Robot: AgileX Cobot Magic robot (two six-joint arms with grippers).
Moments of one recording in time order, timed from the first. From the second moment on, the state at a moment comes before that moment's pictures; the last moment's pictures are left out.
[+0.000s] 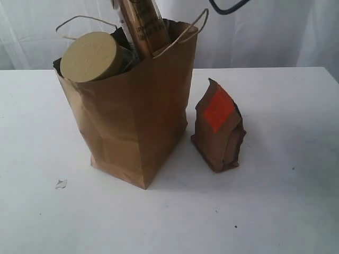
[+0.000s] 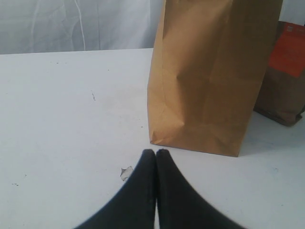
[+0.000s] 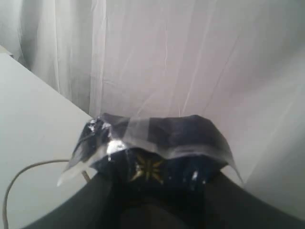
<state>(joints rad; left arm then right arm) -0.38 0.00 0.02 -0.21 0.22 0.08 0.67 1.85 -1.88 -0.13 0.32 -0.10</state>
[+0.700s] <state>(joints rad) -0.38 0.00 0.02 -0.21 0.22 0.08 0.64 1.80 -1.66 -0.09 0.10 -0.07</state>
